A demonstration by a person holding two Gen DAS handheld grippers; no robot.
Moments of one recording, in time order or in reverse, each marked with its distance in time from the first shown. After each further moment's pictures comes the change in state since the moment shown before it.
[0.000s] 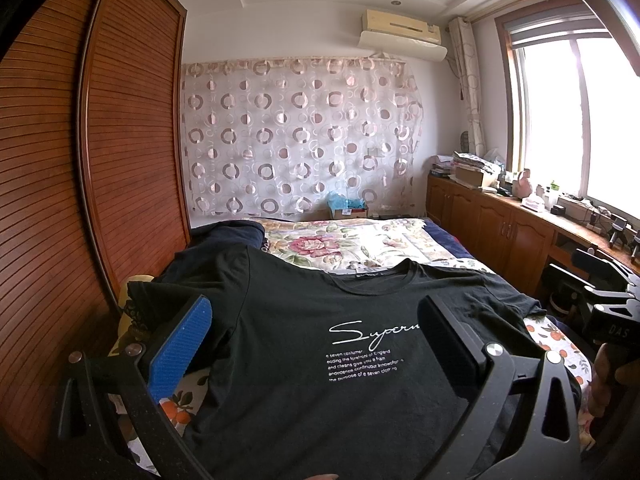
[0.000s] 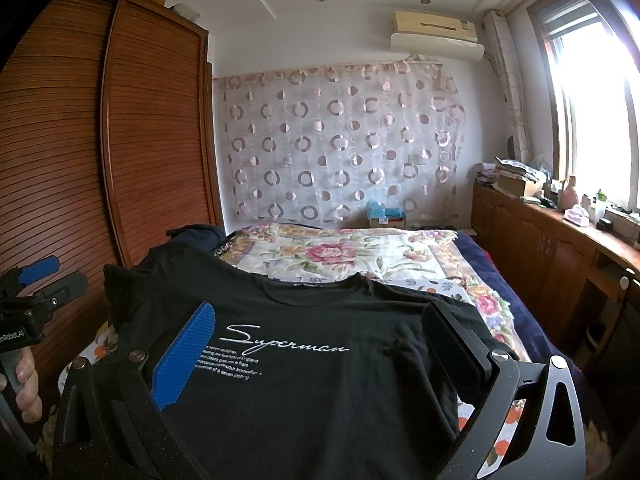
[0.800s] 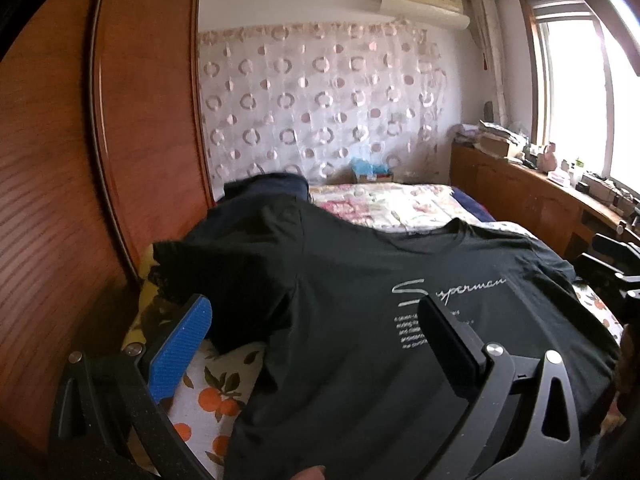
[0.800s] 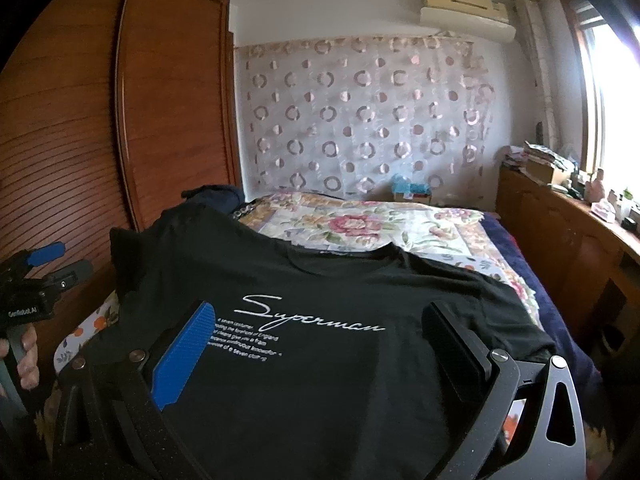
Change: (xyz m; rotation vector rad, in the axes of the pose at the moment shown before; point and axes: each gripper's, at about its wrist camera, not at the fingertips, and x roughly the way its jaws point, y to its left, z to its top) left arm 0.036 0.063 -0.019 -0.013 0.132 0.056; right arm 0.052 -0.002 -0.005 -0.045 0.111 0.089
